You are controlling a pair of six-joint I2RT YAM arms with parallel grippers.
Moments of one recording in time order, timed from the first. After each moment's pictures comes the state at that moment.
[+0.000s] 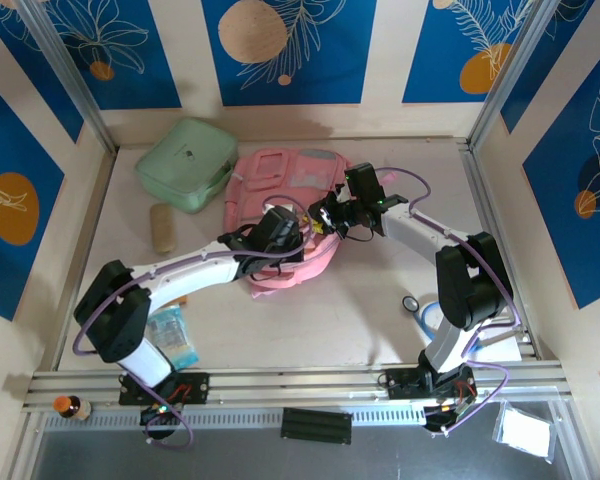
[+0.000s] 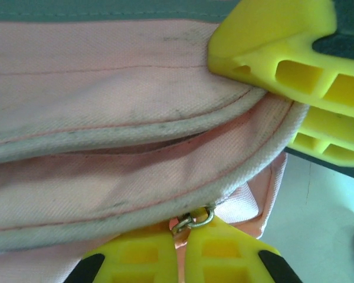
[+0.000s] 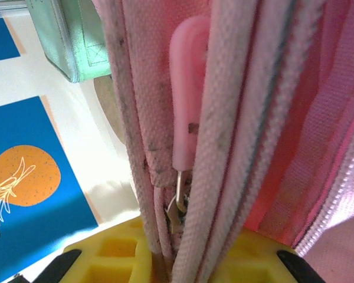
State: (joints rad) left arm -0.82 1.58 1.07 -0.30 -0.13 -0.73; right arm 0.42 1.71 1.18 -0.27 -0.64 1.14
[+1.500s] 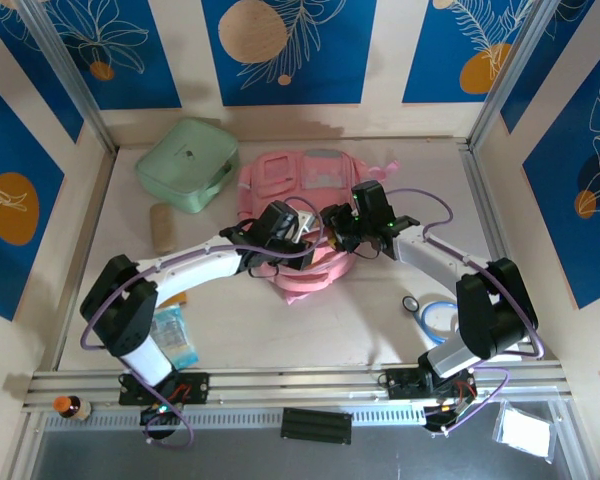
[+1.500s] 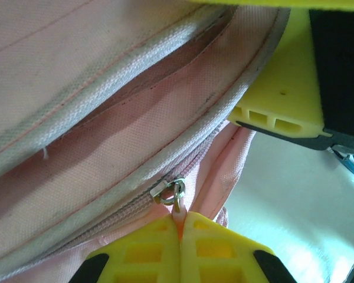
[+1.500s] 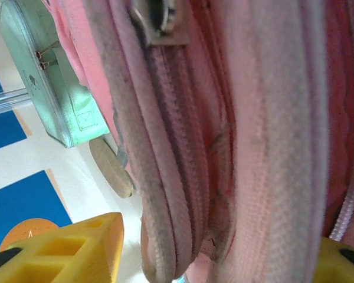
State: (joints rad) left arm -0.80 1.64 1.12 -0.31 0.18 -0.43; right arm 0.46 1.52 0.96 -0.21 -0.36 1.38
